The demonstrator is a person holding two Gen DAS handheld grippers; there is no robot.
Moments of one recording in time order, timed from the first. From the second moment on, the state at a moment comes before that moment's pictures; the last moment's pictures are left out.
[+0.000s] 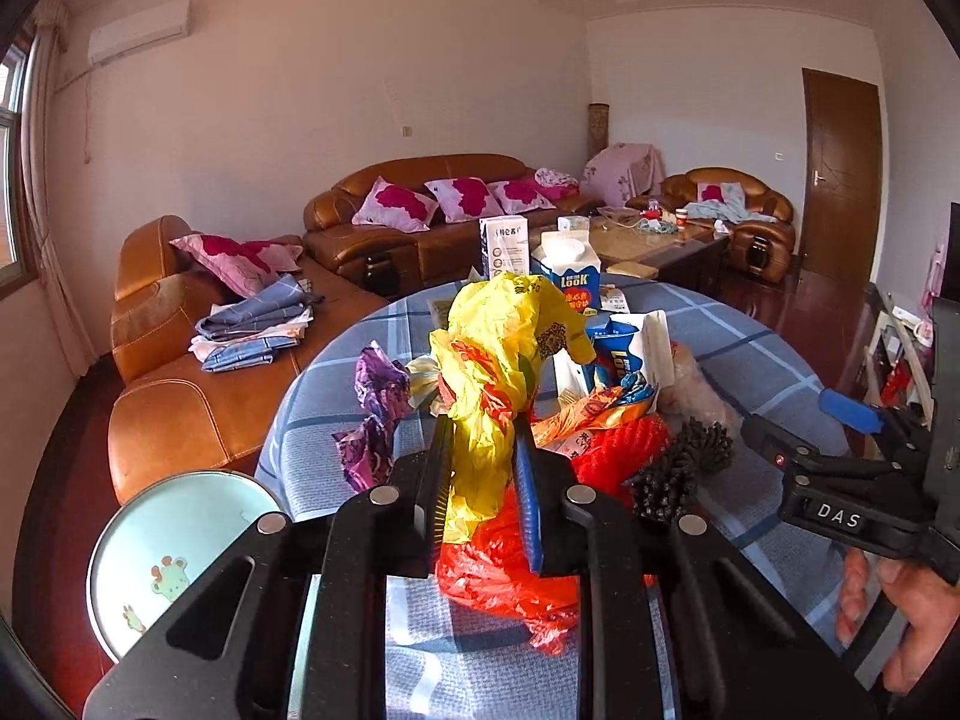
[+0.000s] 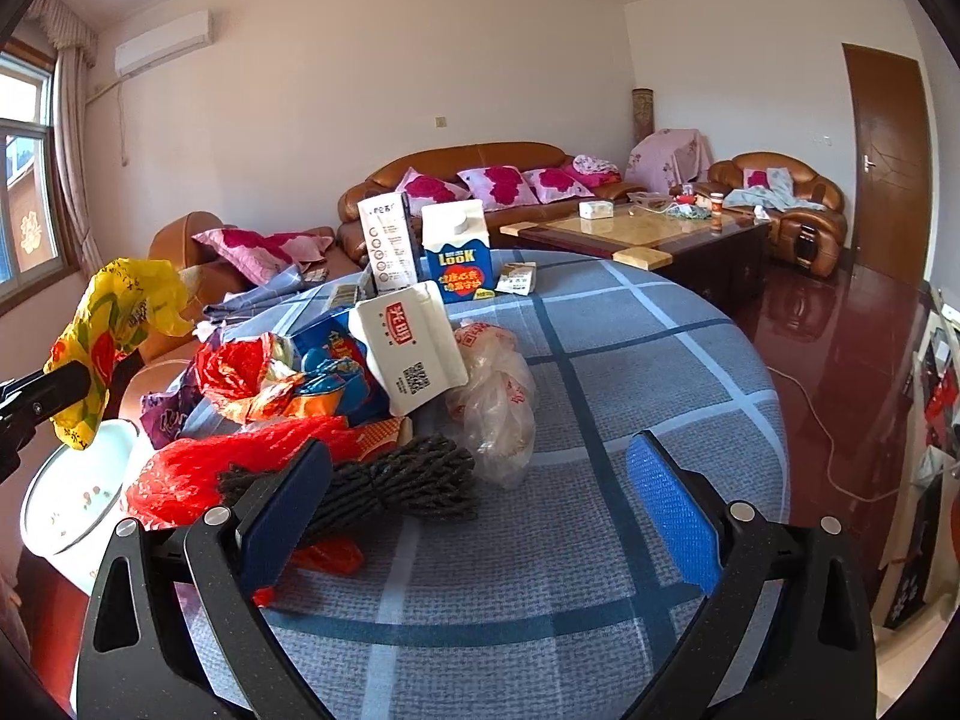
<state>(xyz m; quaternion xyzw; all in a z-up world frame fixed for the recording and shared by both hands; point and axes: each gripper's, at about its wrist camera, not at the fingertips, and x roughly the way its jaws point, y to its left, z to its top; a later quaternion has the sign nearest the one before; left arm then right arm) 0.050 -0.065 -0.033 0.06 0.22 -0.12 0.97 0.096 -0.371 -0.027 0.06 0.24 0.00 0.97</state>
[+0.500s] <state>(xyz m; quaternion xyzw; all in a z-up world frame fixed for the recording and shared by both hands) 0.024 -0.026 -0.046 0.05 0.23 -0.07 0.97 0.091 -0.317 -0.023 0.03 0.26 0.10 0.96</state>
